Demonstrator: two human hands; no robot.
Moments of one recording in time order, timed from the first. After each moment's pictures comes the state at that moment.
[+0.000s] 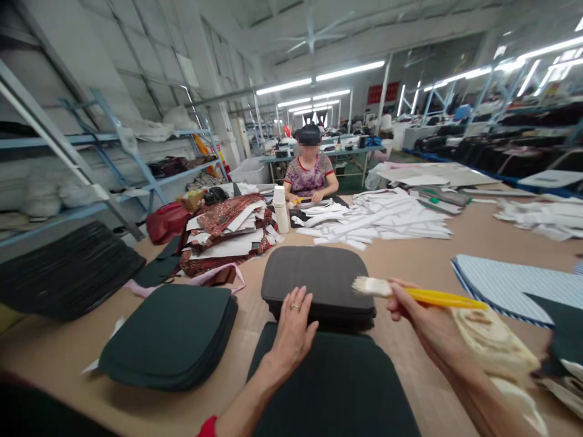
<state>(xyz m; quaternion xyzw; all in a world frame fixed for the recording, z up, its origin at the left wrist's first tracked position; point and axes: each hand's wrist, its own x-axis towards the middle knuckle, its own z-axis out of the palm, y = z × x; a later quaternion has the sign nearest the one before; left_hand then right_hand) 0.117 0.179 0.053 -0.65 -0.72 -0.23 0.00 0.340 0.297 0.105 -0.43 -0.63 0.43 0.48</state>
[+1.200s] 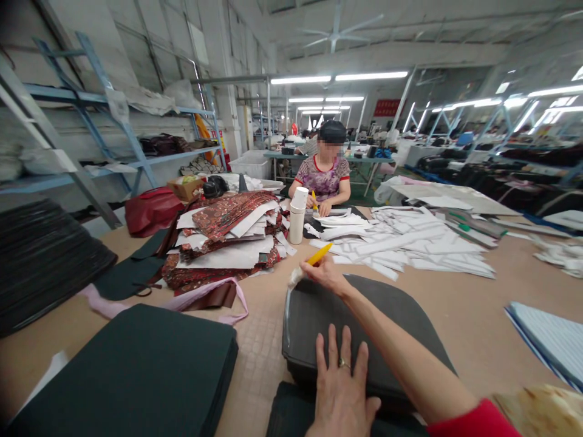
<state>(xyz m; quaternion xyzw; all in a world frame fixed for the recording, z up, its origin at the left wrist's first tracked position) 0.074 0.226 0.018 -0.67 -0.71 -0.22 -0.09 0.029 0.409 0.068 -0.27 -0.78 0.50 0.25</state>
